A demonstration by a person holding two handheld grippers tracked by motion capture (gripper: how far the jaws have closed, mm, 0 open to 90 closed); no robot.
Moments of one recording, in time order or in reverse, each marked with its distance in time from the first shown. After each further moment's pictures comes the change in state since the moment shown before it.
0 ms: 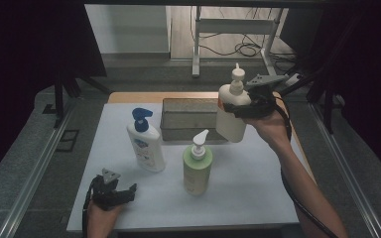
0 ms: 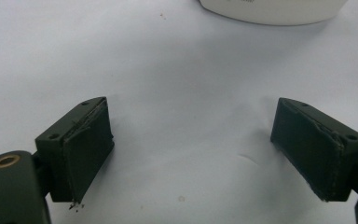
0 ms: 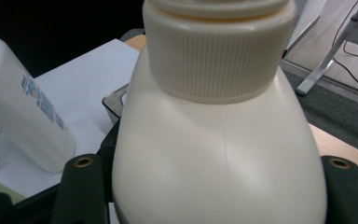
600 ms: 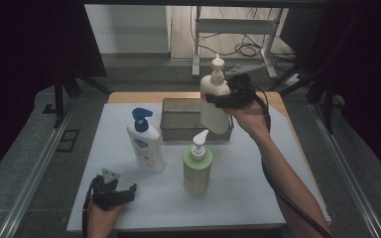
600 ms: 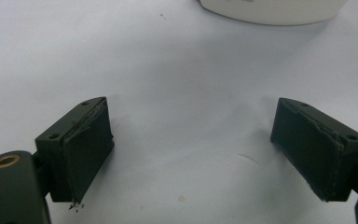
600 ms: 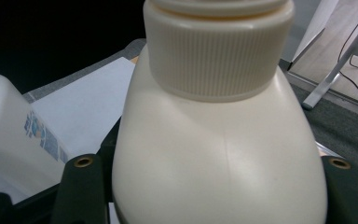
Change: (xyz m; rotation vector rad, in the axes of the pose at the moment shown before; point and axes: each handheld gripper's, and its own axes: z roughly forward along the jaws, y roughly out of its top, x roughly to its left) left arm 0.000 0.000 0.000 0.001 0.000 -0.001; right arm 0.020 0.035 0.038 -0.025 0.008 -0.013
